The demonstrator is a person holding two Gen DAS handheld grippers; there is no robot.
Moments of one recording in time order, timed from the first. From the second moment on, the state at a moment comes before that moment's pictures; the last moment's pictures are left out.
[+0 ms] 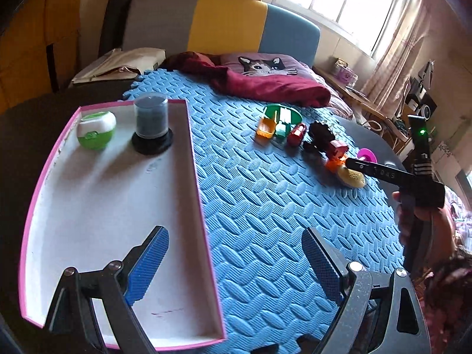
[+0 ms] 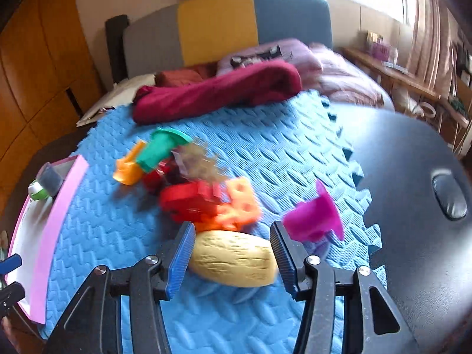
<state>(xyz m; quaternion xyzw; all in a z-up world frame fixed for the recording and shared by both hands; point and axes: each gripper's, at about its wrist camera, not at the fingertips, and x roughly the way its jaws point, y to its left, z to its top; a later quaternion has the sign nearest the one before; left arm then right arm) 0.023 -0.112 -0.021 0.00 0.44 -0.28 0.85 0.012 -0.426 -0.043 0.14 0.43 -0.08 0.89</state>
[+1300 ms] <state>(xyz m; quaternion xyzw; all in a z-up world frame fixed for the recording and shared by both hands) 0.012 -0.163 -0.019 0.00 0.45 -0.28 0.85 -0.038 -0.537 -0.064 0.45 0.33 -0.12 0.82</state>
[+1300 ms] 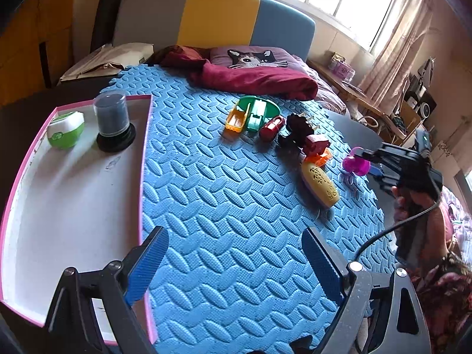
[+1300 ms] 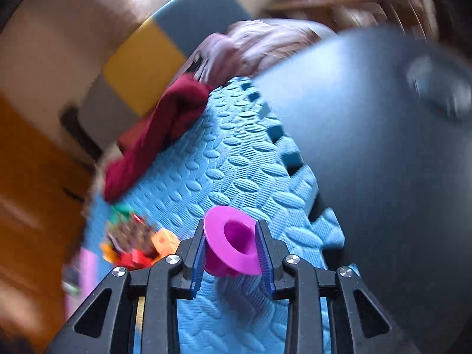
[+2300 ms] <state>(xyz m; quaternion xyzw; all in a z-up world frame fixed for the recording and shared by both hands) 0.050 -0.334 -0.059 0.09 0.47 -0.25 0.84 -0.127 -0.574 -0.062 0.41 0.29 -0.20 0.84</state>
